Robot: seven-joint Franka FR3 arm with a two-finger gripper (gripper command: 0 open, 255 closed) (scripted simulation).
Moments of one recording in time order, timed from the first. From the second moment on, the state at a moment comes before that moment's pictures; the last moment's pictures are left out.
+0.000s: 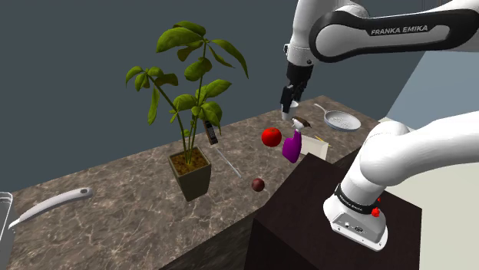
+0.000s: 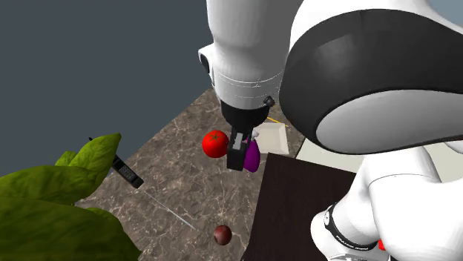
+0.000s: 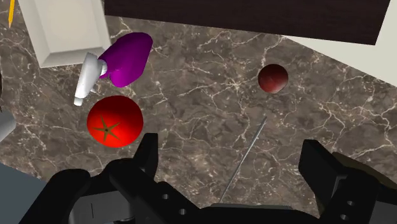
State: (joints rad) arm 0.02 -0.82 0.05 -2.58 -0.08 1.78 0.02
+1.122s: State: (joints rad) arm 0.10 -0.43 0.12 -2.92 0.00 2.52 0.10
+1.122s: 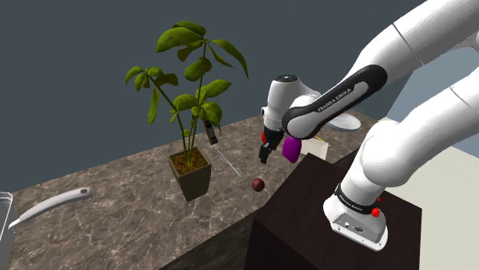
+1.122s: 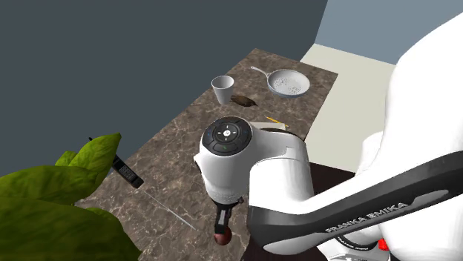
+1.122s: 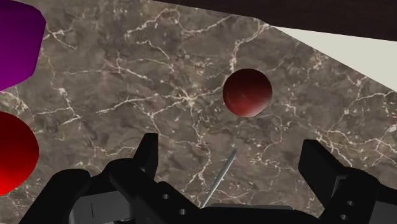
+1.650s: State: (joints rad) arm 0.08 -0.02 0.17 -2.91 -0.10 2.92 0.21
